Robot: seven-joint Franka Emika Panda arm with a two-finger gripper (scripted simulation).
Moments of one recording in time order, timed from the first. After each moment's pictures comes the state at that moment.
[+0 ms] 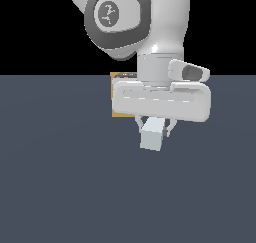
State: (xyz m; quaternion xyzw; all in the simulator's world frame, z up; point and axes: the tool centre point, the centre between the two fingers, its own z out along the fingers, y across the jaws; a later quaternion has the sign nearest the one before) arm 0.062 -0.027 0.071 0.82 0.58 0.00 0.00
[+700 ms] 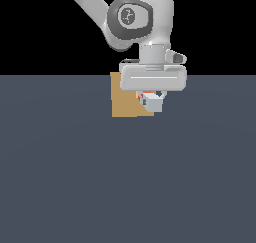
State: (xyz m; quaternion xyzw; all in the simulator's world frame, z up) arm 0.076 0.111 0.109 0.68 0.73 0.00 0.00
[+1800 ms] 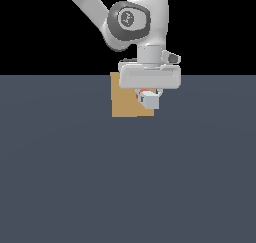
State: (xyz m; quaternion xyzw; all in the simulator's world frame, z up) arm 0.071 0.138 0.111 0.67 0.74 0.00 0.00
